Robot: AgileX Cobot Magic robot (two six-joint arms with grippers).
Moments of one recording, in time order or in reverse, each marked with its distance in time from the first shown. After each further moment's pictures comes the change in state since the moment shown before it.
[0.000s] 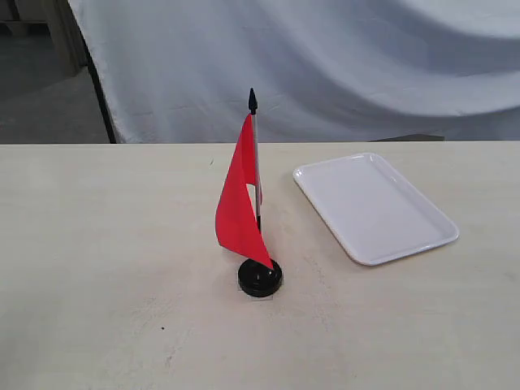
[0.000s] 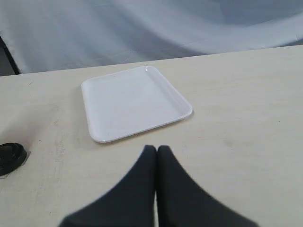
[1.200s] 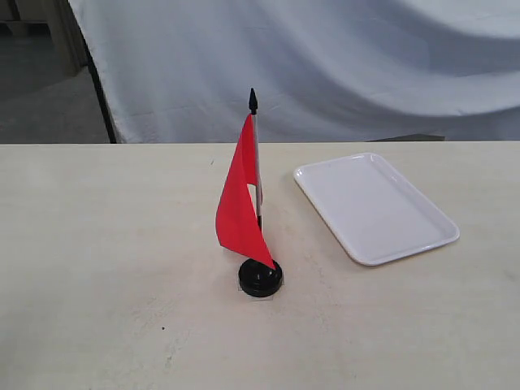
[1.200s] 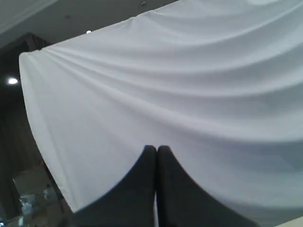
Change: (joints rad) left arm 0.000 0.000 0.000 -0.003 0.000 0.000; right arm 0.000 0.000 0.000 0.002 -0.678 0.353
